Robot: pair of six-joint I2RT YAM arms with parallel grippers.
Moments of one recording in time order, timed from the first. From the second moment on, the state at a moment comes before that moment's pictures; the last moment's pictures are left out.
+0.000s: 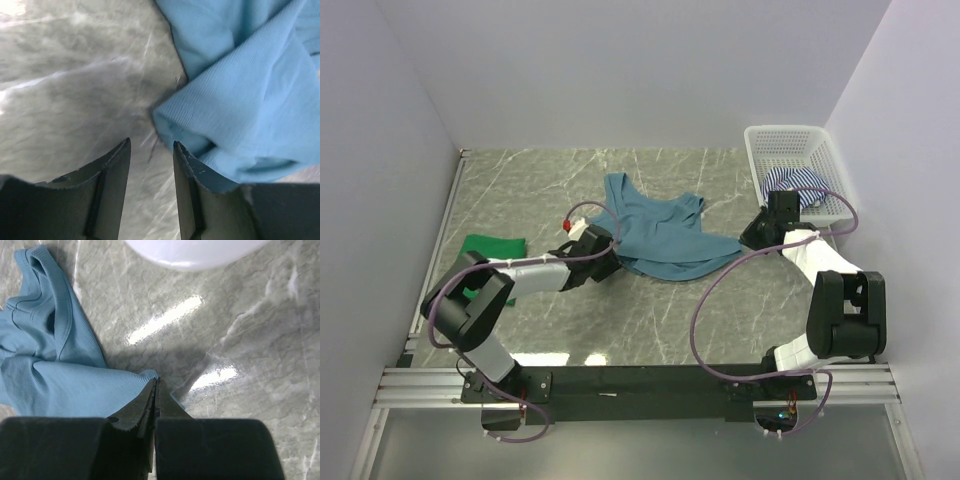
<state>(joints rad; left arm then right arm) -0.66 1.62 0.76 0.03 -0.18 -1.13 -0.02 1.48 0.87 -0.30 -0.07 0.67</state>
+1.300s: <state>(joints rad) -0.68 1.39 0.98 -0.39 -0.63 -1.02 -0.06 1.17 0.78 -0.34 -0.13 0.63</state>
